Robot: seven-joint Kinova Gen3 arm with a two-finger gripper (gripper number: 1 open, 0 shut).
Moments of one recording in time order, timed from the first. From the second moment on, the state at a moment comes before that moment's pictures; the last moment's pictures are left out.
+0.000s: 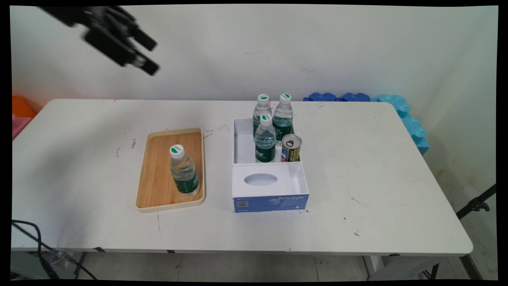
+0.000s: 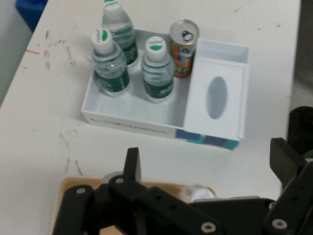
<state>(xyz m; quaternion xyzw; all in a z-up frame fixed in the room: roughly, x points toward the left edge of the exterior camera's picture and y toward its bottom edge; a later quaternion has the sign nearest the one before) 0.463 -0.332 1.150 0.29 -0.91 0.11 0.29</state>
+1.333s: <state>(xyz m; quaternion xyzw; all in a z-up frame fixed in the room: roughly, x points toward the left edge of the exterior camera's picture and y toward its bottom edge) 0.337 -0.481 0.958 0.30 -0.92 0.06 0.25</state>
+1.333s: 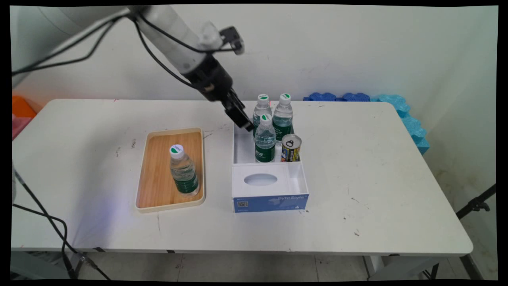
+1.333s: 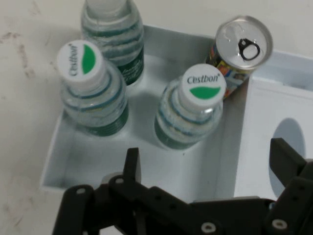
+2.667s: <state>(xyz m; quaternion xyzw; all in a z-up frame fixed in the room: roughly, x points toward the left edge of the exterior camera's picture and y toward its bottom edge) 0.291 -0.529 0.864 0.31 -0.91 0.04 0.26</state>
